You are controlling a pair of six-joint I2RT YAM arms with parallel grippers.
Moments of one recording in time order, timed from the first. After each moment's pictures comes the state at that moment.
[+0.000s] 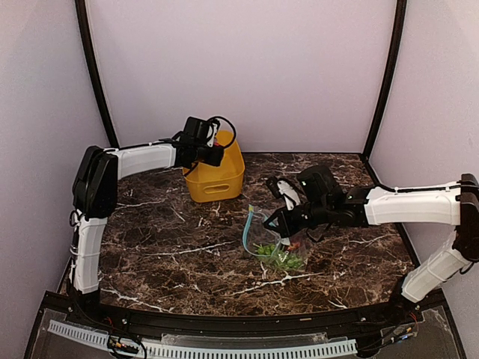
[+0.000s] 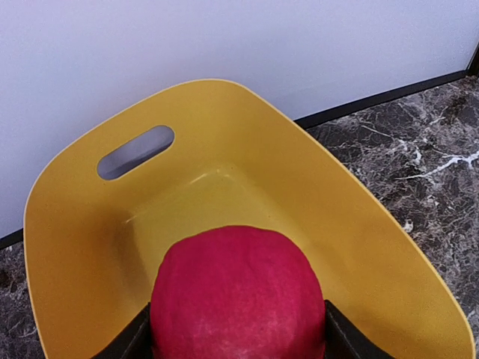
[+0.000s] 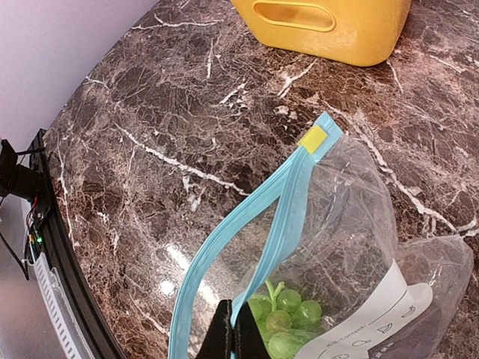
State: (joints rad) left arm -0.54 2.18 1.80 -0.17 -0.23 -0.03; right arm 0.86 1.46 0.90 -0.15 -0.24 0.32
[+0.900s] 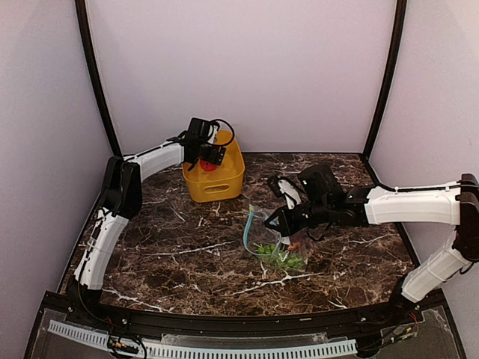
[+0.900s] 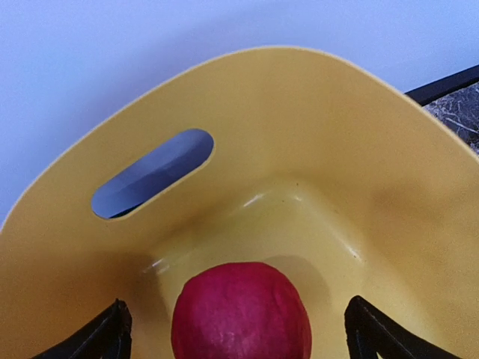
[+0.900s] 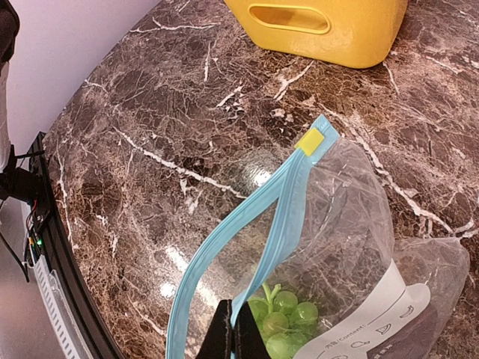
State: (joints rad) left arm -0.45 2.59 2.32 -0.35 -0.22 0.09; right arm 0.85 1.46 0.90 -0.14 -0.25 0.32
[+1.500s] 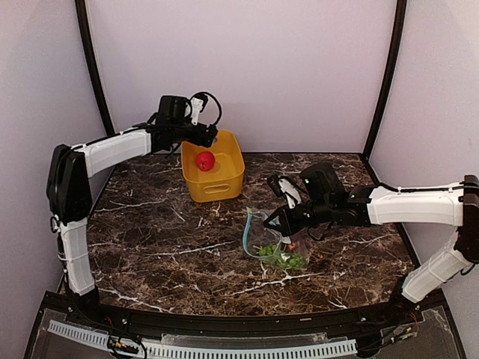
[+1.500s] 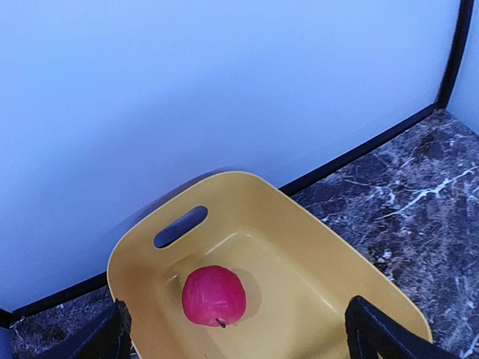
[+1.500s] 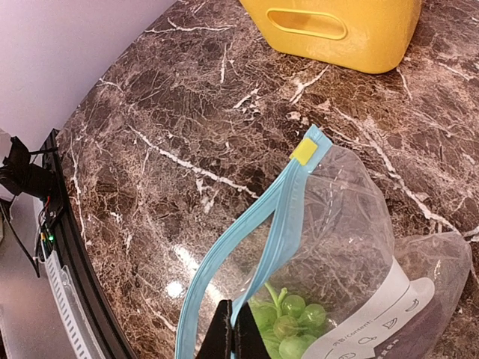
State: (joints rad) left arm -0.47 2.08 1.86 -0.20 -0.12 0.11; right arm 0.85 1.44 0.90 -0.14 -0.28 0.32
